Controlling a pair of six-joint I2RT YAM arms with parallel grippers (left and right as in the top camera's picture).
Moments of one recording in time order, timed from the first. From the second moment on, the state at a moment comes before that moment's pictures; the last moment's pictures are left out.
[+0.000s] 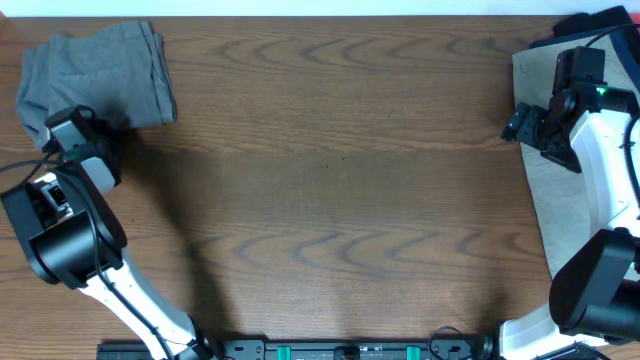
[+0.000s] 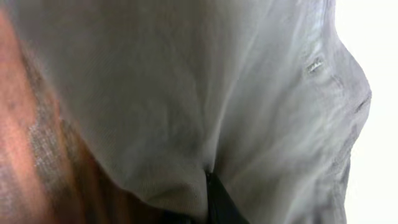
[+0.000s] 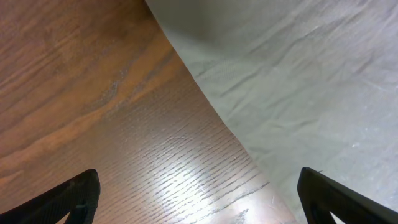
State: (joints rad) left arm 0.53 2.15 1.14 0.34 0.17 -1.01; right arm -0.18 1.74 1.45 -1.01 0.16 0.36
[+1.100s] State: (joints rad) left arm 0.52 2.15 1.16 0.33 0.31 -0.72; right arm -0.18 1.74 1.45 -1.01 0.16 0.36
